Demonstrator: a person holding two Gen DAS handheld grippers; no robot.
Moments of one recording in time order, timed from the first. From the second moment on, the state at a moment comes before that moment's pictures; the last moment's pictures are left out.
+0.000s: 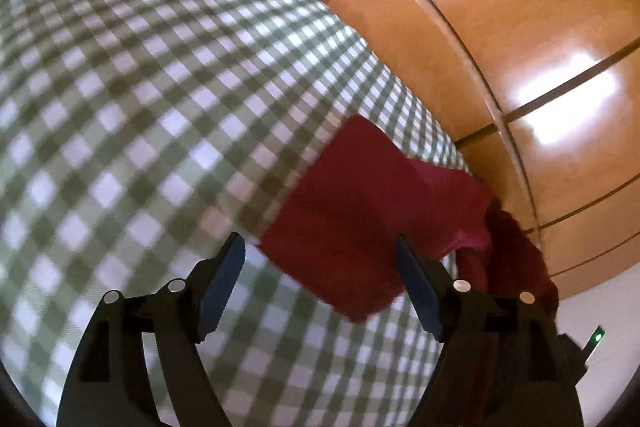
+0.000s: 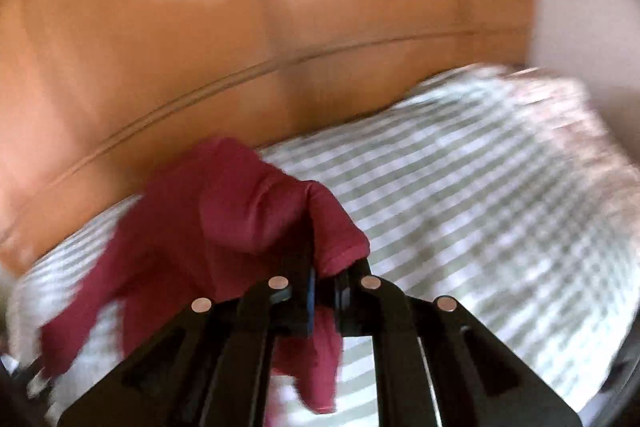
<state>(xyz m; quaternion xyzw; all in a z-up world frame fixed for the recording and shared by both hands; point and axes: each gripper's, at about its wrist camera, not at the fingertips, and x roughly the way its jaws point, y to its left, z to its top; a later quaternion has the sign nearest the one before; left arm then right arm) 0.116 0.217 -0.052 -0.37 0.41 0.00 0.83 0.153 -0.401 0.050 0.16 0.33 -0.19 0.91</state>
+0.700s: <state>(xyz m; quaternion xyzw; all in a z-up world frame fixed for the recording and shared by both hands) 0.044 0.058 -0.050 -0.26 0.46 -0.28 0.80 0.001 -0.338 -0.045 0.30 0.47 0.03 0.83</state>
